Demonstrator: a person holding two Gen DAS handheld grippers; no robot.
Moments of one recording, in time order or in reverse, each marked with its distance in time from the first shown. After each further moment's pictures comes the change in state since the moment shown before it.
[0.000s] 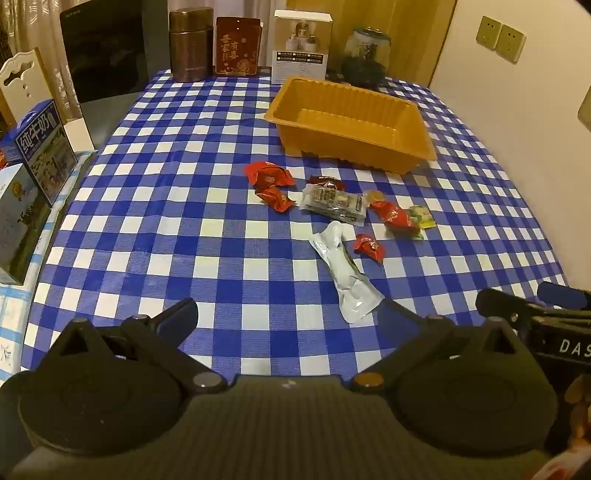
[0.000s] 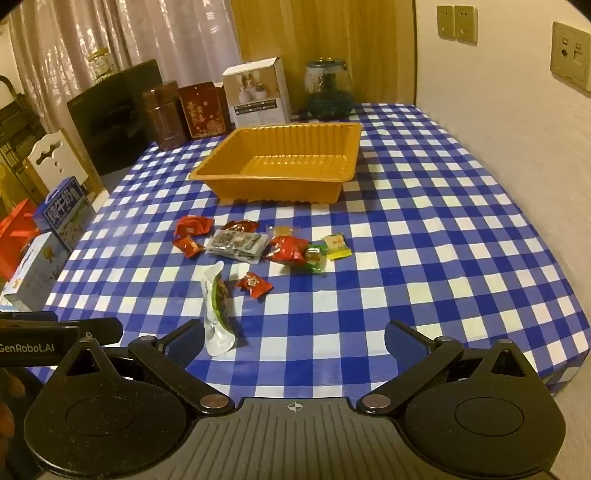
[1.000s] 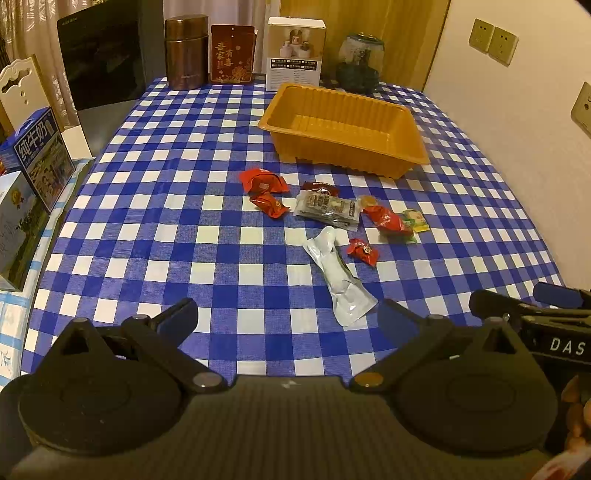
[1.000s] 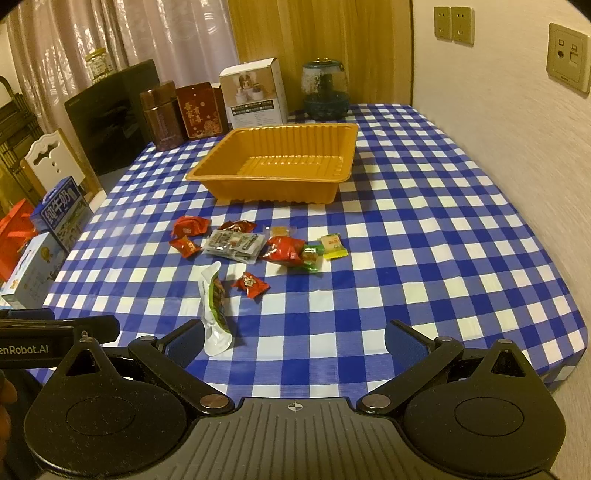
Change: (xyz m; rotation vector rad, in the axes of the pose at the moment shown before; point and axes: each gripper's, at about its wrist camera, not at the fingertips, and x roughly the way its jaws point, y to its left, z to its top) left arm -0.009 0.006 0.002 0.008 -0.029 -0.020; right arm -0.003 -0.001 0.000 -0.001 0.003 -0.010
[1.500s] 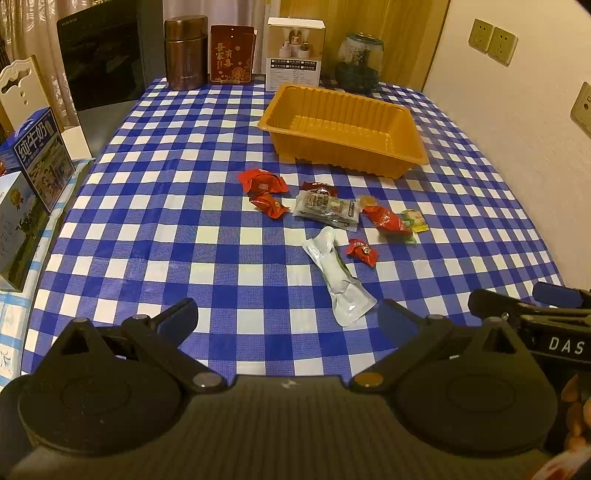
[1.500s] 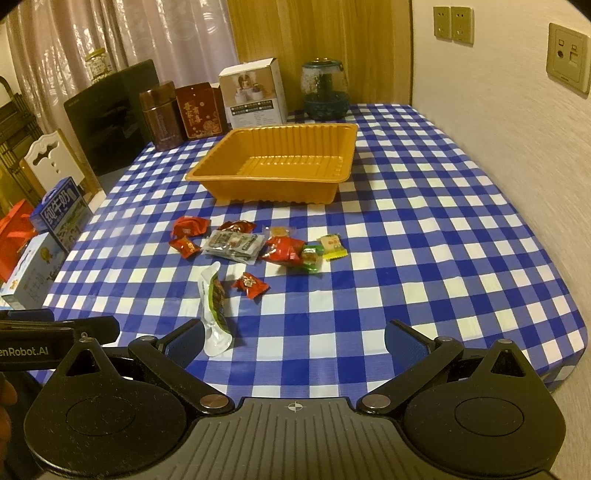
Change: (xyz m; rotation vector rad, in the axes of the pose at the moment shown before) left arm -0.001 -0.002 0.000 0.002 -0.001 0.001; right arm 0.001 -0.001 0.001 0.002 0.002 -0.002
